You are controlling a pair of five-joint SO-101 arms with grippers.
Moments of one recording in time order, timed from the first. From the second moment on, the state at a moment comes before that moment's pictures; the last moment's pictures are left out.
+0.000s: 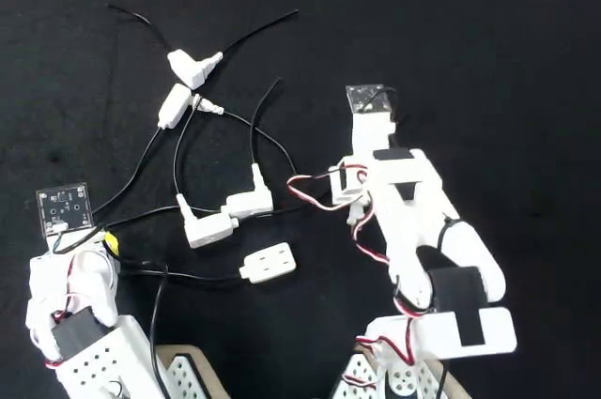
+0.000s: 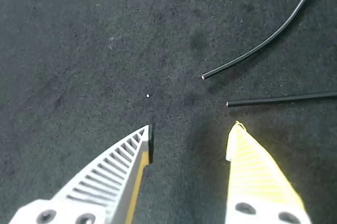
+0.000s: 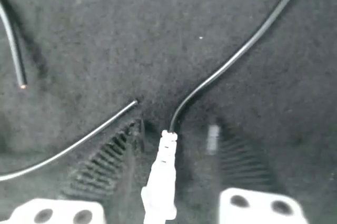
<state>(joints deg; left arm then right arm) -39.6 -104.5 96.3 60.5 -23.1 -5.4 -1.5 44.8 42.2 -0.7</state>
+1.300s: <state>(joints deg) -39.6 -104.5 96.3 60.5 -23.1 -5.2 8.6 28.6 63.6 -0.6</state>
